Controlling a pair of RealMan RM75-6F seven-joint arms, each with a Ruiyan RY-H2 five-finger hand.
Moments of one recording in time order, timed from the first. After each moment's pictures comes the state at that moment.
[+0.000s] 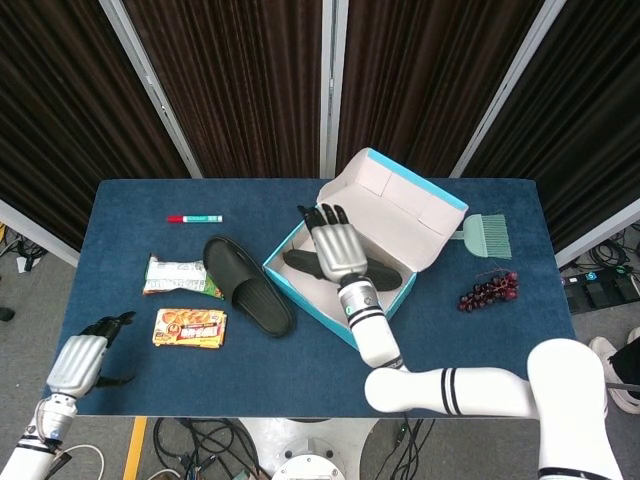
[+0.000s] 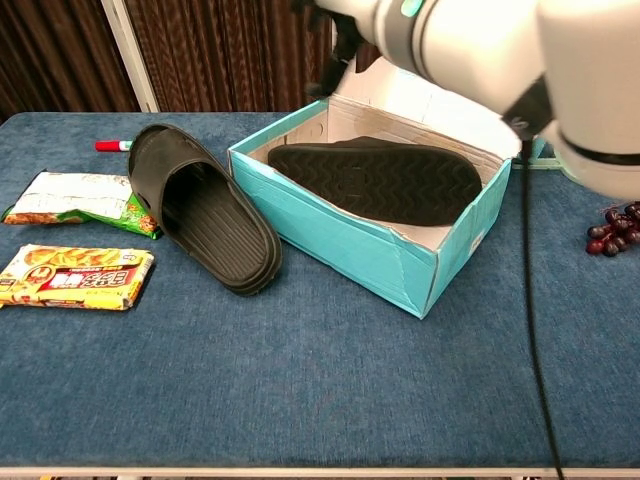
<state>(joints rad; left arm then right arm) -0.16 -1.29 0.05 -1.45 1.54 1.32 -0.13 1.16 -1.67 0.43 -1.63 -0.38 1.19 -0.79</state>
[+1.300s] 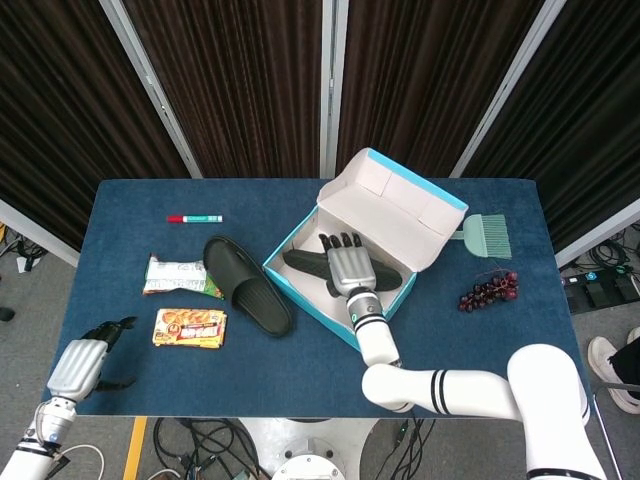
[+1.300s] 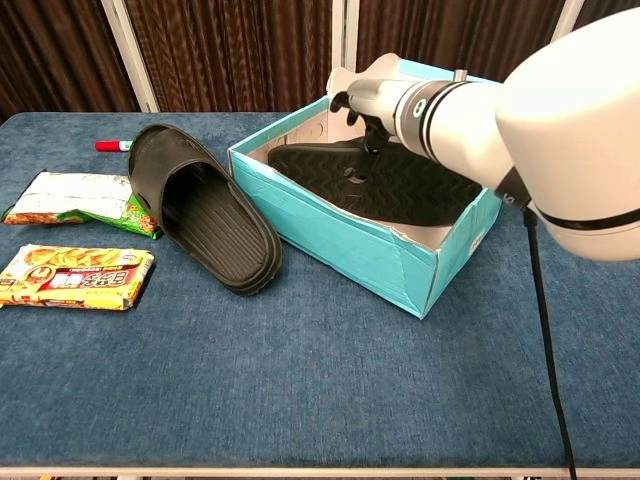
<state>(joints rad) -0.16 -1.31 0.07 -1.39 1.56 1.32 -0.18 1.16 -1.77 0.36 -1.48 -0.25 1.12 -0.84</state>
